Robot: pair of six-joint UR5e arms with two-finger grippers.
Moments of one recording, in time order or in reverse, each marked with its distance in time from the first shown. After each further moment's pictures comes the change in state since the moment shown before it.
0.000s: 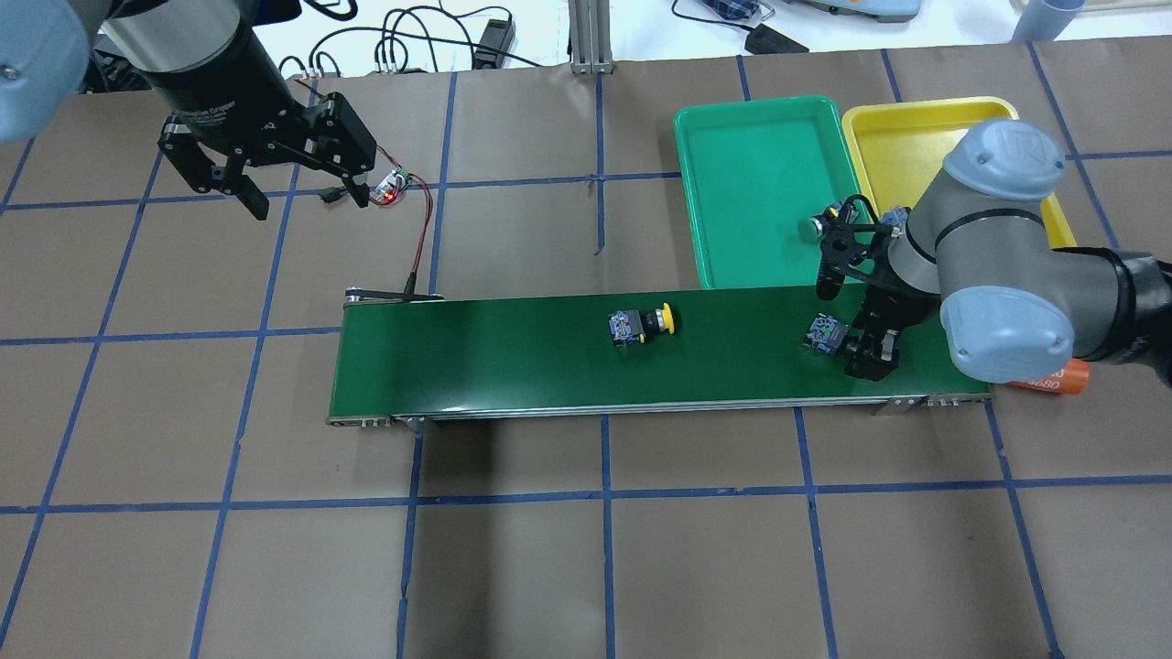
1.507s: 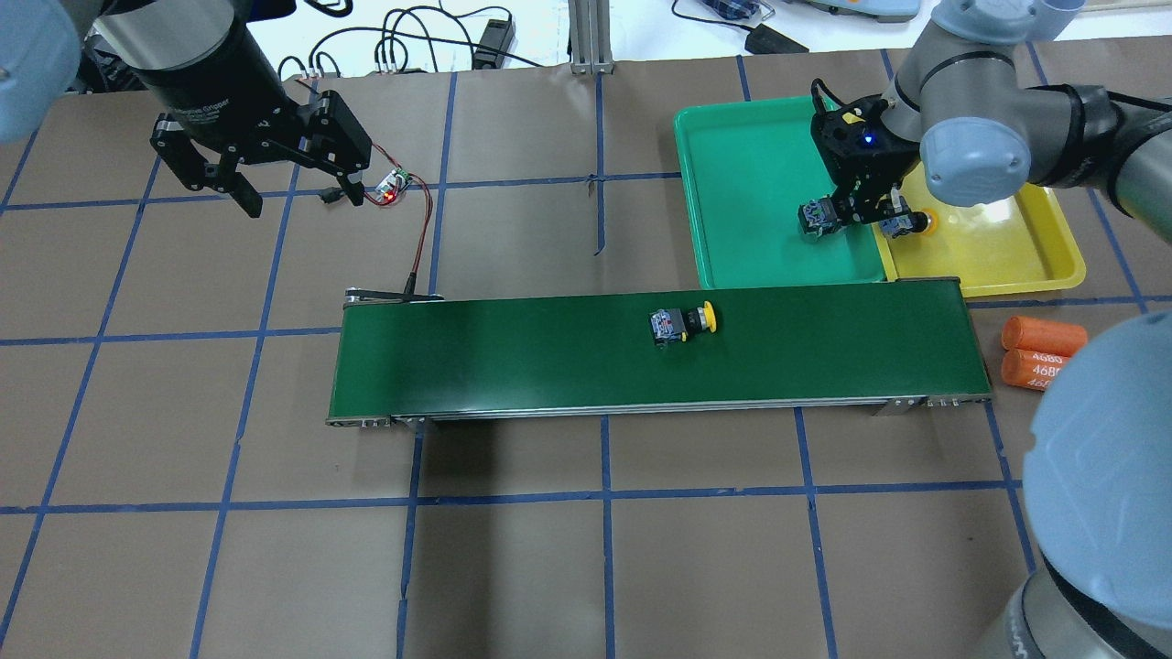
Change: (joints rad) left arm 0.000 0.008 0.001 0.008 0.012 0.001; right arm 0.006 0.374 -0.485 -0.005 0.065 -0.601
